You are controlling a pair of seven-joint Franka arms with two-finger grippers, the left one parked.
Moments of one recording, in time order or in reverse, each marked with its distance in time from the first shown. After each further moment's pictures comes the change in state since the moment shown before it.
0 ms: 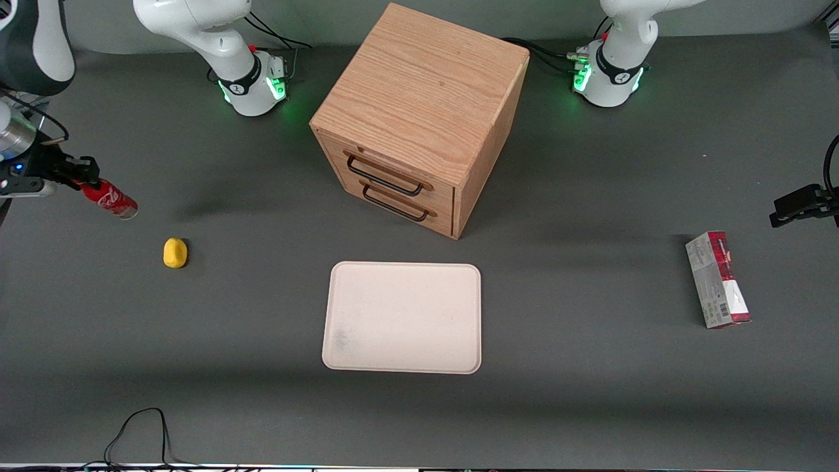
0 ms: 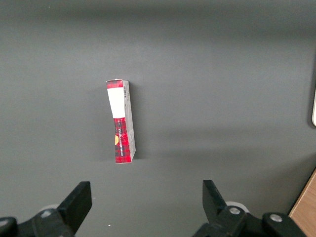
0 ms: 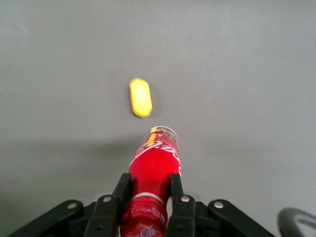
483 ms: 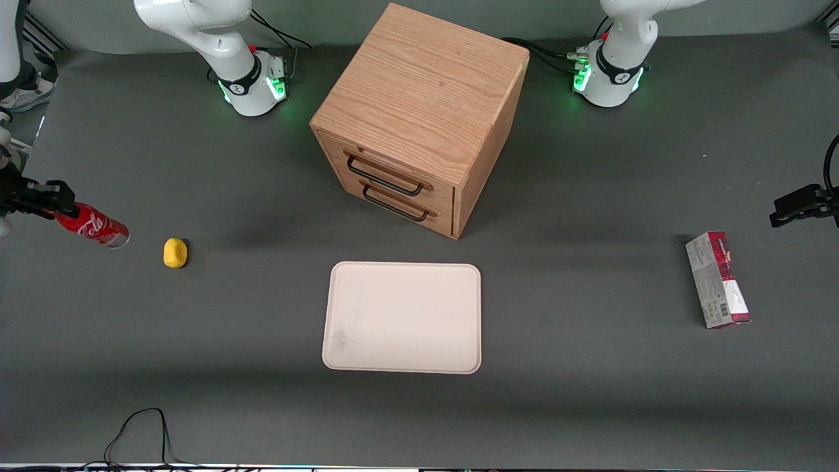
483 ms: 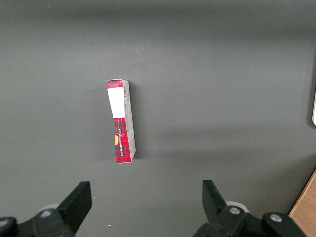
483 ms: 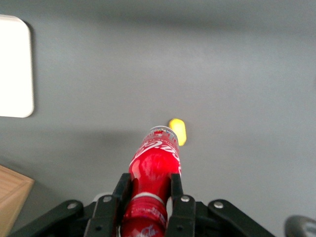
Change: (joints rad) arm -0.139 0.355 0.265 0.677 0.182 -0.371 0.062
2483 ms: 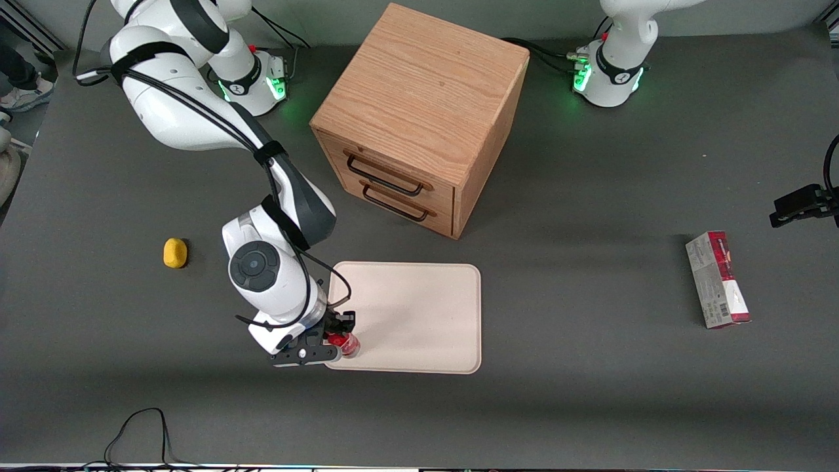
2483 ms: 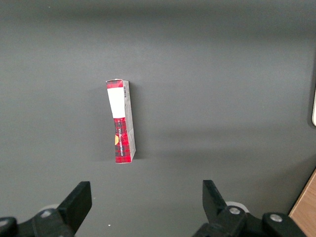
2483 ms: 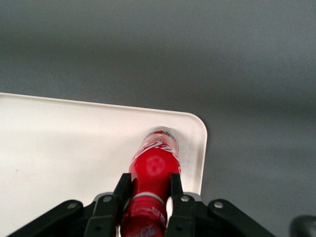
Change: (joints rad) arm 0.133 0.714 0.487 0.283 -0.243 0.595 0.597
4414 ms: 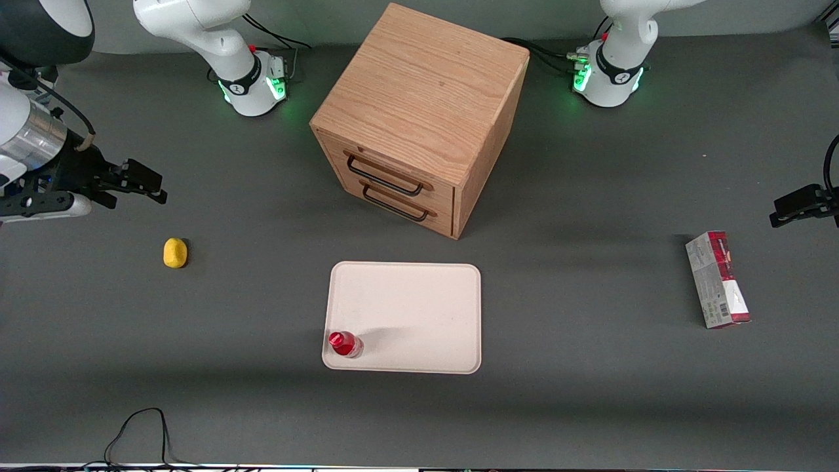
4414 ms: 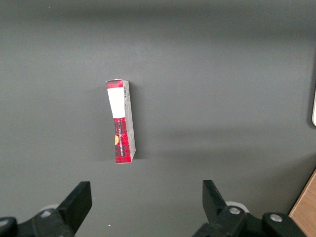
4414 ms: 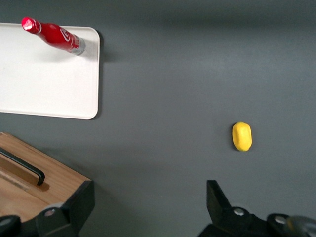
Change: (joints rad) arm 0.101 -0.932 -0.562 -0.626 0.332 -0.403 -0.438
